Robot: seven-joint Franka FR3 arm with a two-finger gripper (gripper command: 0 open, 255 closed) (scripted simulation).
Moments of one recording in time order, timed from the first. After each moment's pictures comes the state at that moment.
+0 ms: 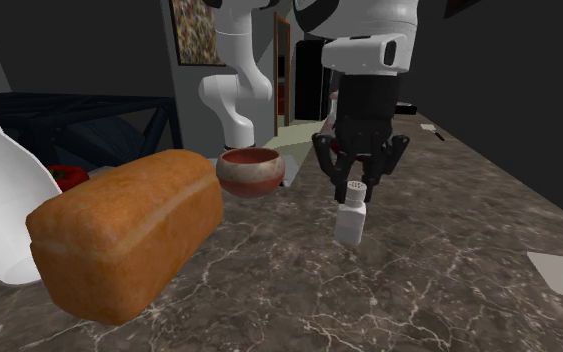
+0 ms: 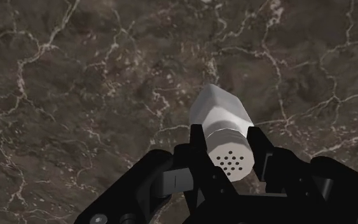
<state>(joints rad) 0.09 0.34 0.24 -1.72 -0.16 2.10 0.33</state>
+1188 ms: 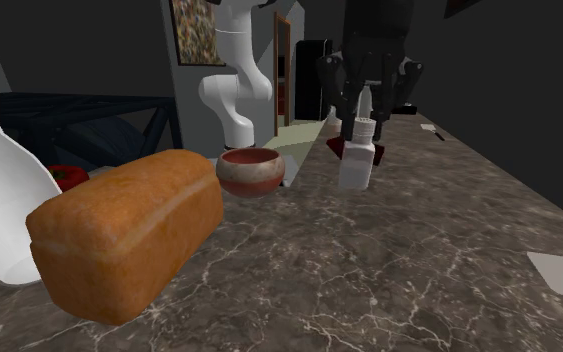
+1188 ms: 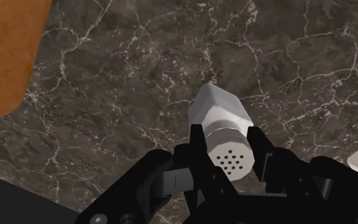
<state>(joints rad) 0.09 0.29 0.25 -1.56 -0.14 1.88 0.31</state>
